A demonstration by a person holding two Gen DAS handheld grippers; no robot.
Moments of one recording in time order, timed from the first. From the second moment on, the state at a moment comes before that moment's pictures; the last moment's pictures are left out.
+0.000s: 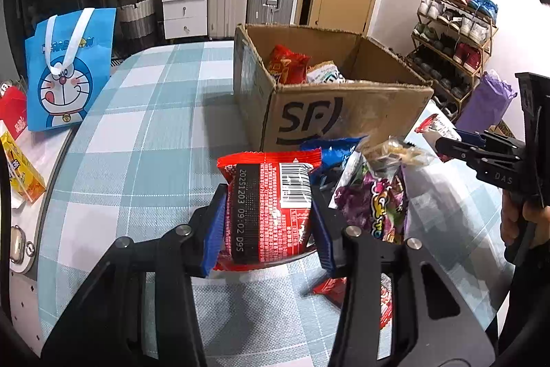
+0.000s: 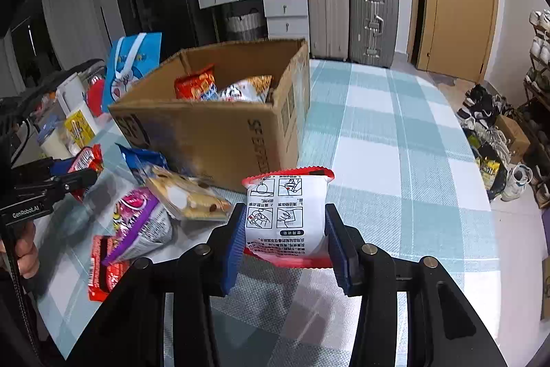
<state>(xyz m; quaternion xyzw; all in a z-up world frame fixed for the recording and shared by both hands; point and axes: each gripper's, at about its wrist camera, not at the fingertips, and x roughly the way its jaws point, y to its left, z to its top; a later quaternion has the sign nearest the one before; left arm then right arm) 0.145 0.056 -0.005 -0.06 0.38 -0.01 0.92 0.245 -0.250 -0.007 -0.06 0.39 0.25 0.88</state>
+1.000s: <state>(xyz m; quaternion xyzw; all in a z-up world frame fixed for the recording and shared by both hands) 0.150 0.041 0.047 -0.06 0.31 -0.01 0.95 0.214 -0.249 0.057 -0.01 0.29 0.29 0.91</state>
